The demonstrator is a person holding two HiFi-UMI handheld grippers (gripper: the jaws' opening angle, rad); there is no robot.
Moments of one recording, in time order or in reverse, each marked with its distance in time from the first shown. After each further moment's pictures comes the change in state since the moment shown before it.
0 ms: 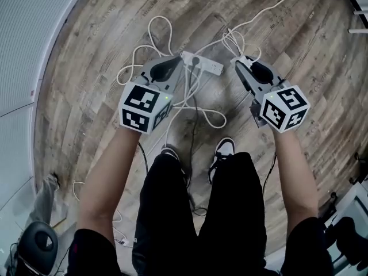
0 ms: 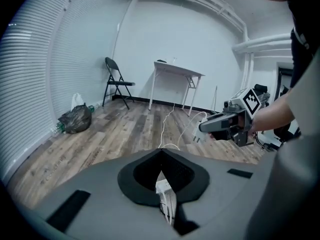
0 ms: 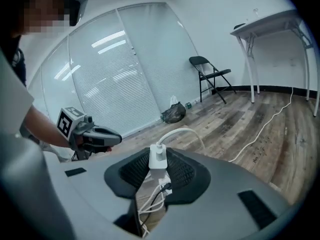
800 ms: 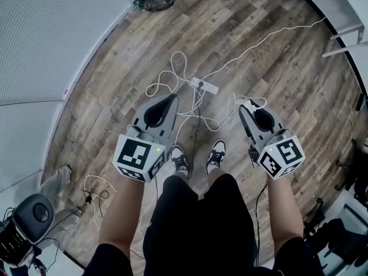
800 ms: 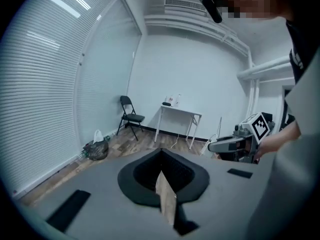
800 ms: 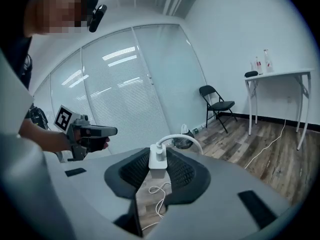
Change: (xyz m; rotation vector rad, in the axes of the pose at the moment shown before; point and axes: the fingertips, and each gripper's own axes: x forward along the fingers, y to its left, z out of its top) left arm -0.329 -0.110 0.274 -0.104 -0.224 0.126; right arm -0.244 0.216 0.256 -0.047 -0.124 -0.001
